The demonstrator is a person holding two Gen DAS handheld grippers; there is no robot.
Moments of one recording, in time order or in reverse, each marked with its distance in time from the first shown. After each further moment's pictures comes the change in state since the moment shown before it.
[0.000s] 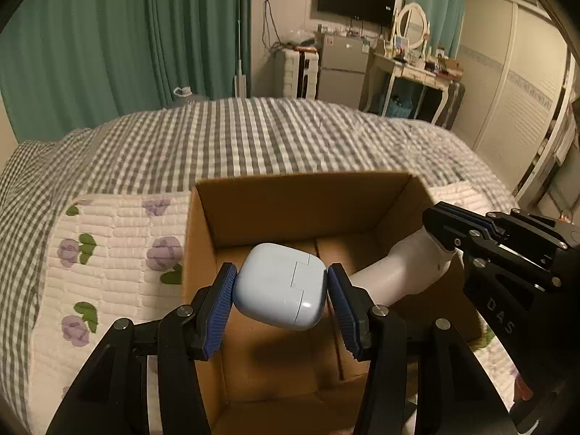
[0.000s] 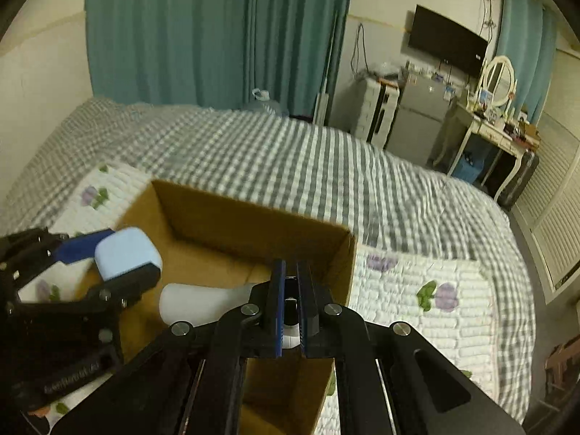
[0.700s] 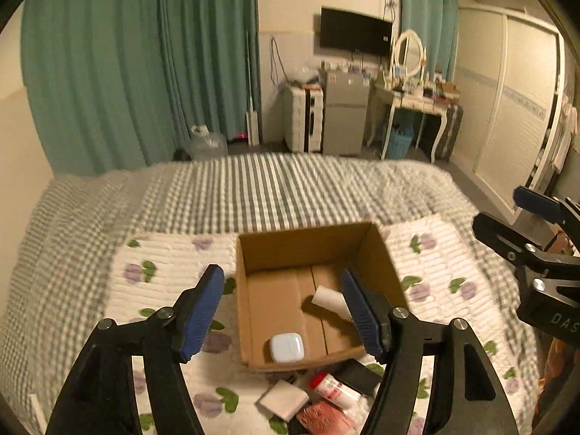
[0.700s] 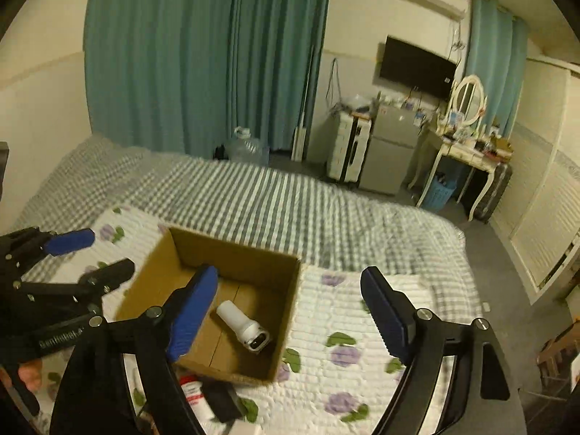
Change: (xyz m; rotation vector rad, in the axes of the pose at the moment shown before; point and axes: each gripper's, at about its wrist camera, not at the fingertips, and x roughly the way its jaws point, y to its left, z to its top) left arm -0.167 -0.012 0.015 0.009 -0.140 0.055; right arm -0.180 -0.020 0.018 0.042 -0.173 -0.084
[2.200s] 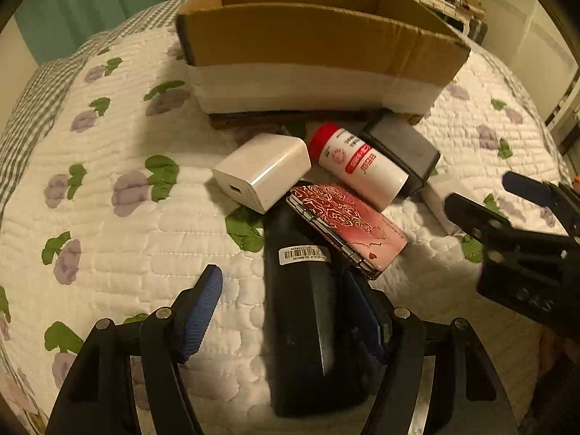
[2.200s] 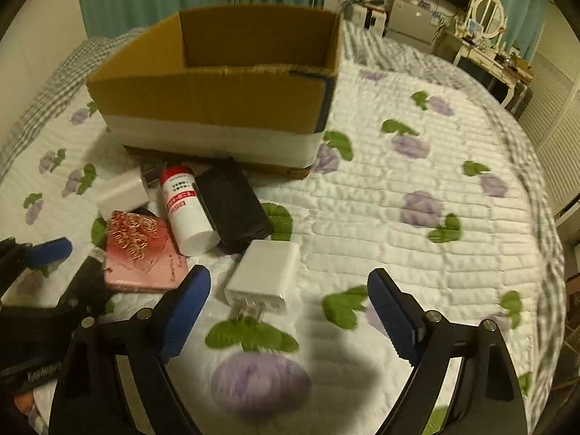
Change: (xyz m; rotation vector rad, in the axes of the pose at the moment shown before) left arm 0.095 -0.028 -0.233 -0.005 0.456 0.042; right arm 0.096 0.043 -0.230 0.026 0.442 0.060
